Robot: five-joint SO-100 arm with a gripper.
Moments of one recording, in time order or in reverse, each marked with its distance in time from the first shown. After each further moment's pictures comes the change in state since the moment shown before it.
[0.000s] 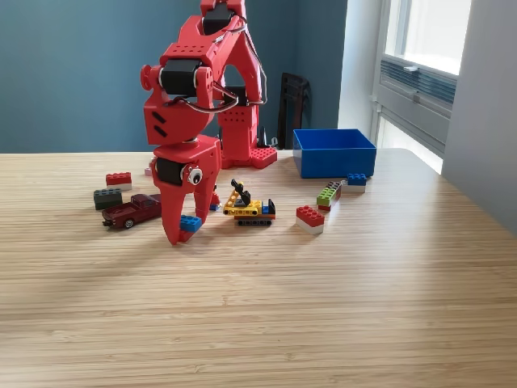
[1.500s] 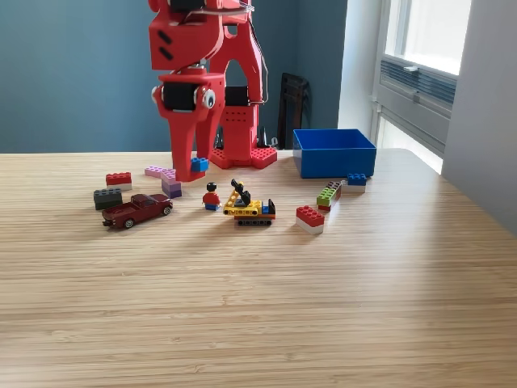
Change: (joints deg) arm -4.2 15.9 -11.1 15.3 -10.7
